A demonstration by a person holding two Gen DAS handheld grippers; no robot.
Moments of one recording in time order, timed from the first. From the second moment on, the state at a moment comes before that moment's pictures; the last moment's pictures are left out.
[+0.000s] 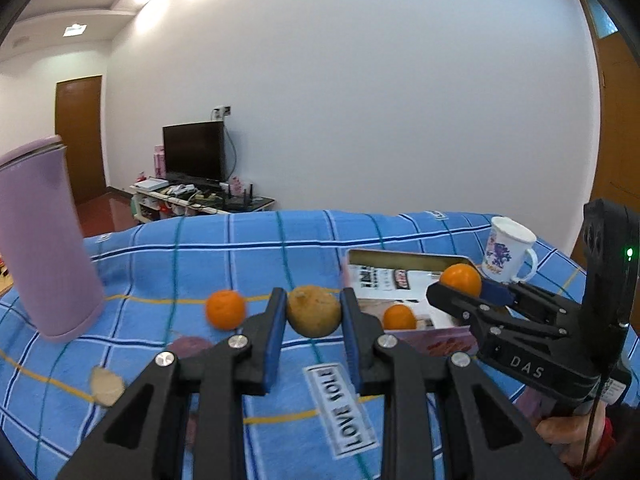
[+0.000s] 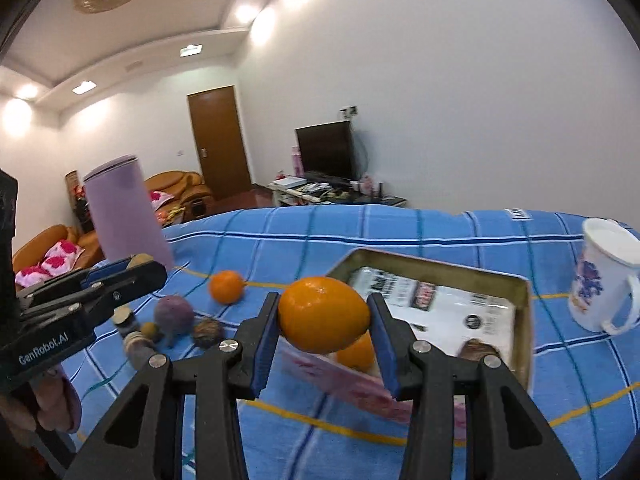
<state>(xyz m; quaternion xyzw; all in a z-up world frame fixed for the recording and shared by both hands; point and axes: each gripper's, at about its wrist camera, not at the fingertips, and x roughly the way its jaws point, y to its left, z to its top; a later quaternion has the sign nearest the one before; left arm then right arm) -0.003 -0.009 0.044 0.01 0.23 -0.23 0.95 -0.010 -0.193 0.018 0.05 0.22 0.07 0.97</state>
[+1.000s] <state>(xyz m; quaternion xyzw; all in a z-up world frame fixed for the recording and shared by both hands) 0.050 -0.154 0.009 0.04 0.28 -0.26 0.92 0.016 -0.305 0.008 0.11 0.24 -0.07 0.96</state>
